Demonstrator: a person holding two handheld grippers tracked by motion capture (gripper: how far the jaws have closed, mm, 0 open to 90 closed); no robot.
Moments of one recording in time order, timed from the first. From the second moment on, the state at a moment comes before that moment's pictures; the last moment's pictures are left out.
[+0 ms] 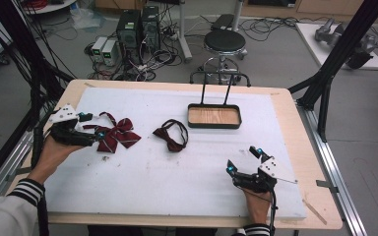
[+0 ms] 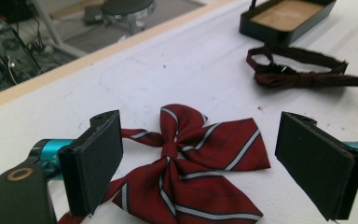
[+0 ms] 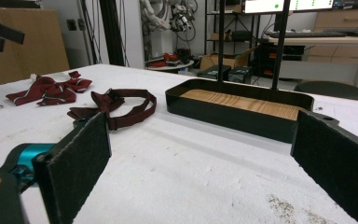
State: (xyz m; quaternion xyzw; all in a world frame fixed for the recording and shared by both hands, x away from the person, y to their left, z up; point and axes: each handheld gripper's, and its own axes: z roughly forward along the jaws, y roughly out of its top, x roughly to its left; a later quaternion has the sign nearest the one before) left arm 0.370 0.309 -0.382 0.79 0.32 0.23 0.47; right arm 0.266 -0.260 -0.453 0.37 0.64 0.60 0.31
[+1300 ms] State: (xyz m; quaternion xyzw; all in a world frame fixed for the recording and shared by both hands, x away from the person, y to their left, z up) left arm 0.433 0.277 -0.397 0.88 0.35 0.15 0.28; right arm 0.266 -0.260 -0.453 0.37 0.64 0.60 0.31
